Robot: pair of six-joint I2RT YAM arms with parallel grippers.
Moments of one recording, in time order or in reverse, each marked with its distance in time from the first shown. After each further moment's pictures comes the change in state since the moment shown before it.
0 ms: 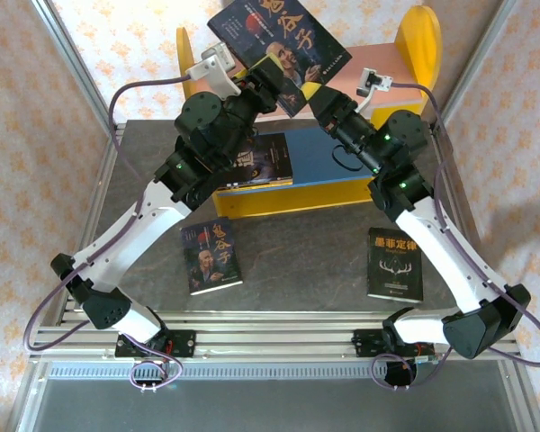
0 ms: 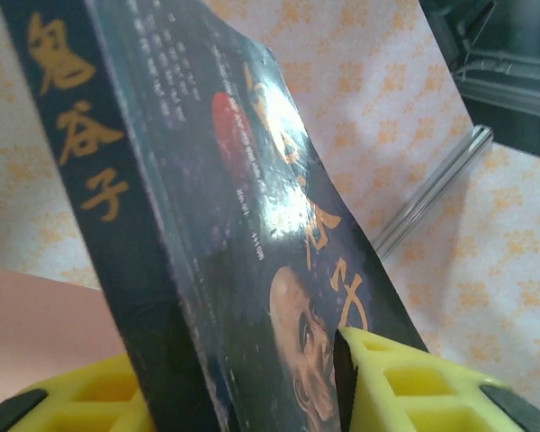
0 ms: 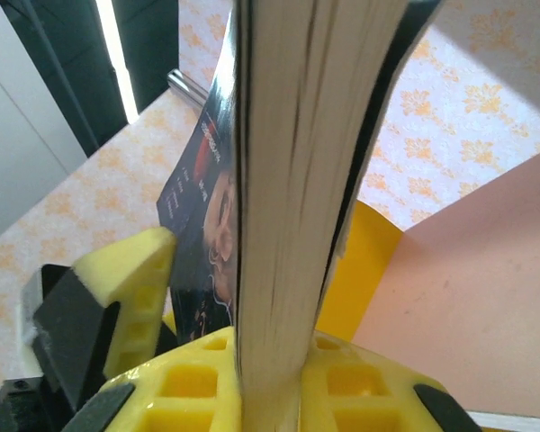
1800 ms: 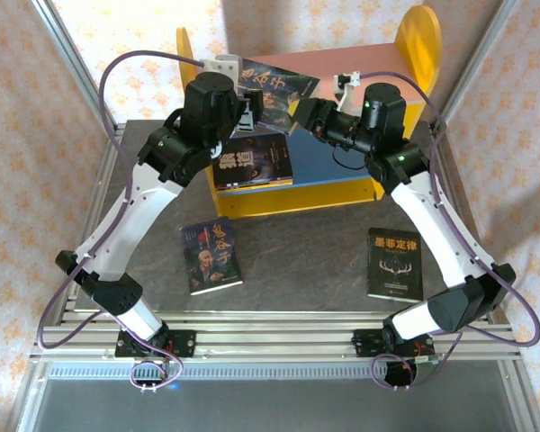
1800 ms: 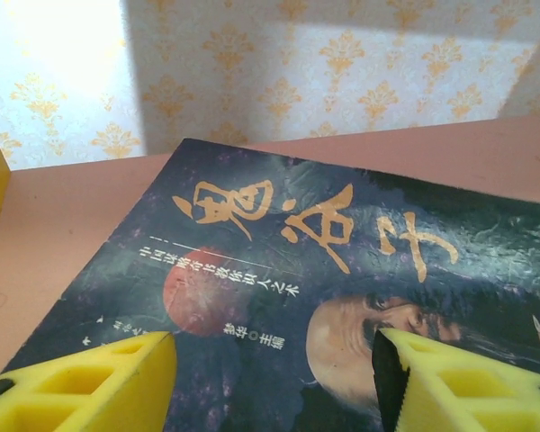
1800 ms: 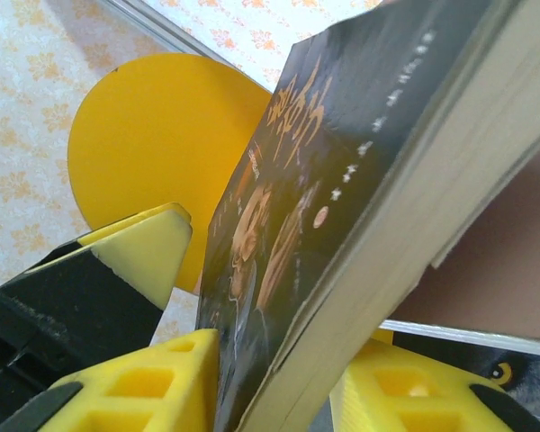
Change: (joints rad) left arm 0.115 0.109 0.274 -0.730 -0.042 0.348; right arm -0.057 0.161 0.228 -0.492 -0.198 -0.148
